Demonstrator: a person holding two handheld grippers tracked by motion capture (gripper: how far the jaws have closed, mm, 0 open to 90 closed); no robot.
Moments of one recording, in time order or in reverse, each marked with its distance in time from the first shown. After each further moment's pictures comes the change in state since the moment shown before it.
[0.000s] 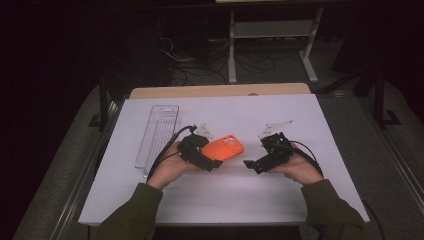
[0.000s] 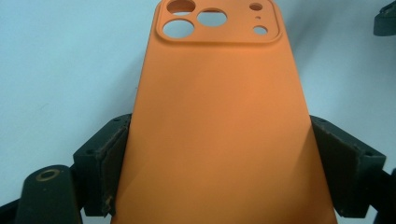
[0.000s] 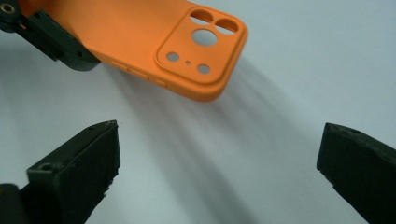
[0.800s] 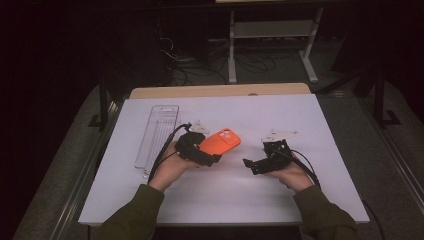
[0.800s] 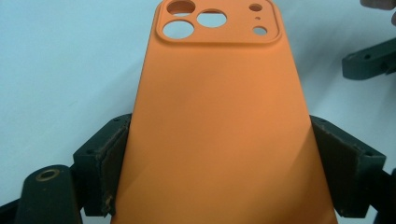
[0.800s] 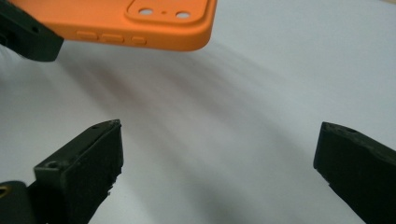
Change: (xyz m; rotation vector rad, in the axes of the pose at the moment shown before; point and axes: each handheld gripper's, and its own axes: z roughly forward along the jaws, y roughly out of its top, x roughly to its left) left arm 0.004 -0.002 -0.004 -0.077 0.063 -0.102; right arm 0.001 -0.024 0.017 -0.129 -0.103 0.106
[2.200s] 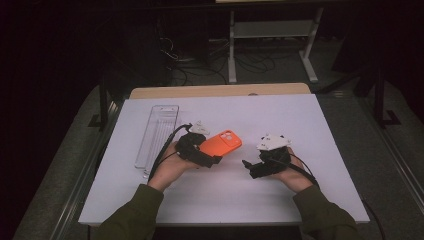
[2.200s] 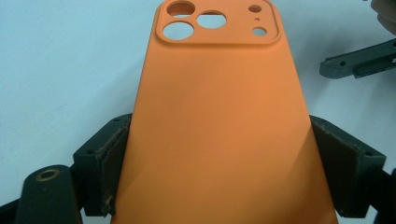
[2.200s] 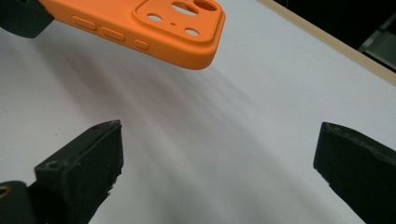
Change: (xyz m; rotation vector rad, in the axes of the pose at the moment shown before) left arm -0.001 -0.001 0.001 0.001 -0.036 0.014; right arm 0.012 -0.003 0.002 -0.051 -0.116 -0.225
